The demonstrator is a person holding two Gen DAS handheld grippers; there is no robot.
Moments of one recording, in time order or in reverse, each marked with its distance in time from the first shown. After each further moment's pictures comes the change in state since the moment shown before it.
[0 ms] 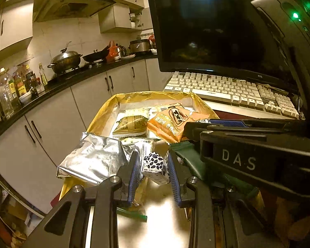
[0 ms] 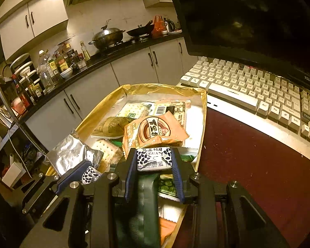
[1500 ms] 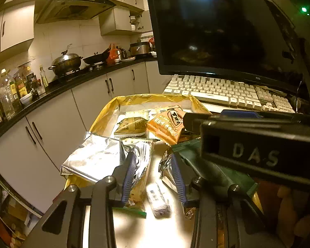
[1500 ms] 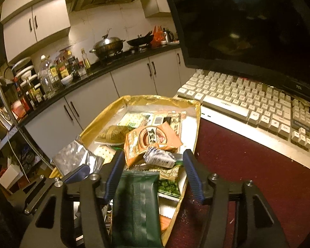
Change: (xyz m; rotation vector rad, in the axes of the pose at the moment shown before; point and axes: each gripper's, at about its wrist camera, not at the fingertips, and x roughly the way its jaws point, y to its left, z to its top) left arm -0.010 -0.001 0.000 -0.004 -0.017 -0.002; right arm -0.024 -0.012 0.006 0.007 -0.090 -0.008
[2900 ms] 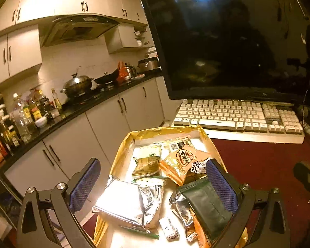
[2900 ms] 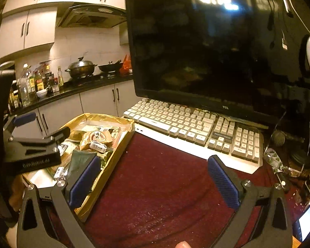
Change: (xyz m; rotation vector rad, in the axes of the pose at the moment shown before) left arm -0.029 -0.007 0.048 0.054 -0.093 0.108; right arm -0.117 -0.034 -0.048 -0.110 -0.213 -0.295
